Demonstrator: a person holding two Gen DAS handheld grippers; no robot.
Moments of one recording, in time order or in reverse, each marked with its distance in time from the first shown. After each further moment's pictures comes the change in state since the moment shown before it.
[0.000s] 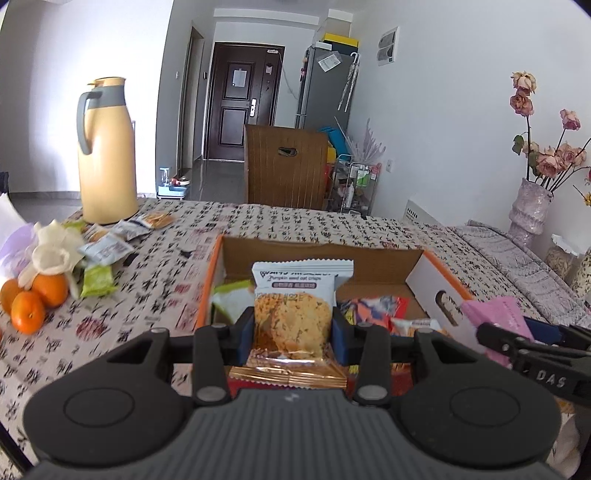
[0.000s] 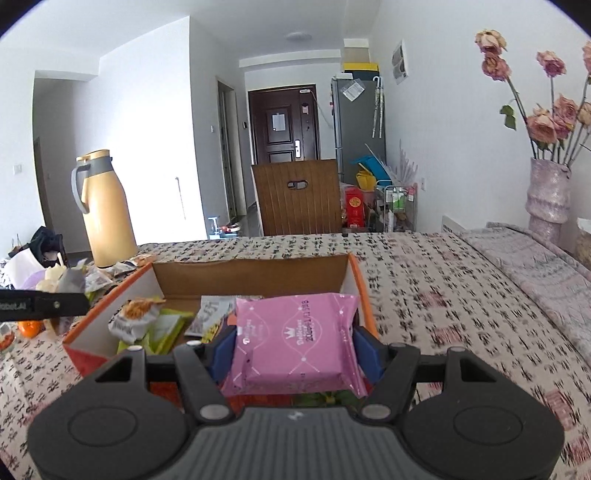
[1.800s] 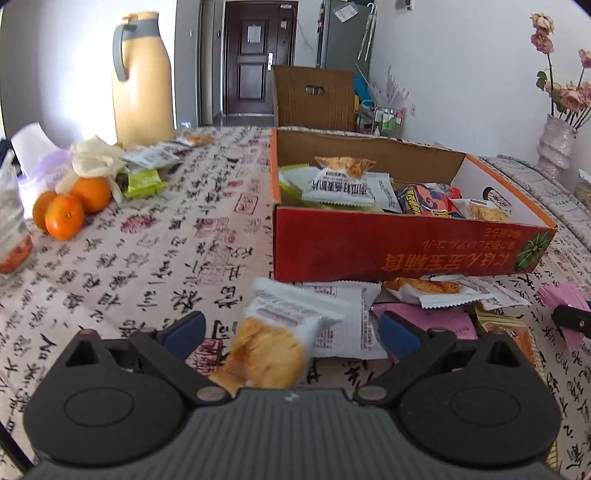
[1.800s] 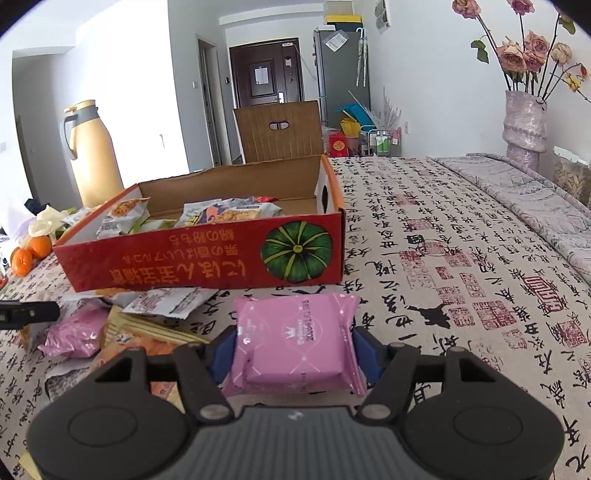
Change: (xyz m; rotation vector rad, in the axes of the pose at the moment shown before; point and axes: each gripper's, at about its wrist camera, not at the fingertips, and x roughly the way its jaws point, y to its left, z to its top) left arm -0.007 0.055 -0.094 0.016 0.170 0.070; right arm -0.037 -0.021 -0.090 0.055 0.162 -0.043
